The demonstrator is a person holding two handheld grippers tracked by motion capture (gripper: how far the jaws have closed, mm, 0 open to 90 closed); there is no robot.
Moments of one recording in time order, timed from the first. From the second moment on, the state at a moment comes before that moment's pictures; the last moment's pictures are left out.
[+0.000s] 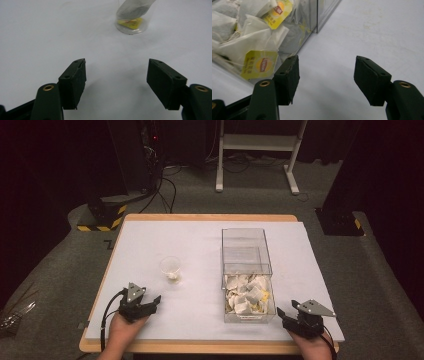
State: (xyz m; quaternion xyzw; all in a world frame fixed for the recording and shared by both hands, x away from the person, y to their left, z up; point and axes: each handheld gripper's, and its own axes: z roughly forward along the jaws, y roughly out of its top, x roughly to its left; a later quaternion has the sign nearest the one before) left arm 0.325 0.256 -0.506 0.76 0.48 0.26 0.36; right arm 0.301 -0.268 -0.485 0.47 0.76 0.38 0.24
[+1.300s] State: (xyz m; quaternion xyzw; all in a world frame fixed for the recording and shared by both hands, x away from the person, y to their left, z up) left arm 0.334 0.259 -0.507 0.76 0.49 0.23 0.36; right arm 0.263 -0.254 -0.476 0.42 0.77 0.43 0.21
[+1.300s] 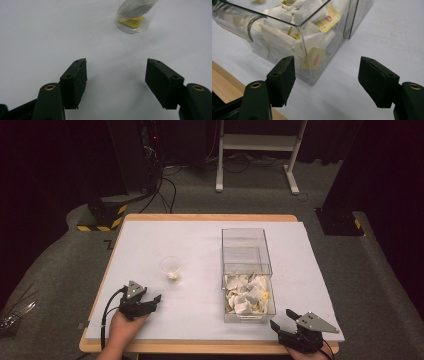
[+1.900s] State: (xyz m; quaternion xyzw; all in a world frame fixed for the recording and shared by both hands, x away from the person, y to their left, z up) left arm 0.332 0.258 -0.507 0.76 0.49 0.23 0.36; right arm 0.270 -0.239 -0.476 0.40 0.78 0.44 0.21
